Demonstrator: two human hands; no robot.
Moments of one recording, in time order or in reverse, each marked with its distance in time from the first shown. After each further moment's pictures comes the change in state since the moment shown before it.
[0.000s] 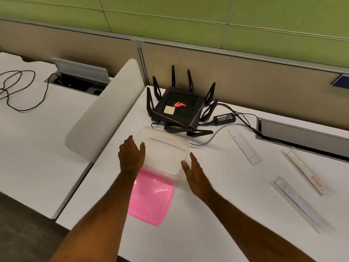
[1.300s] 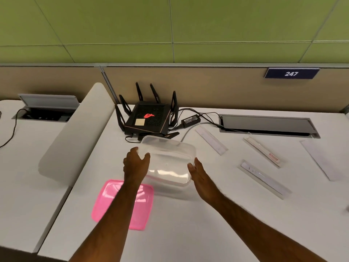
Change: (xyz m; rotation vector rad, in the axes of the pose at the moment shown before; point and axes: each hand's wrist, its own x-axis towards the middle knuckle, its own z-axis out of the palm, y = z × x) left_hand -0.079 0.100 -0.004 -0.255 -0.216 0.028; right_hand -0.099 0.013 -0.089 0.329 0.112 0.048
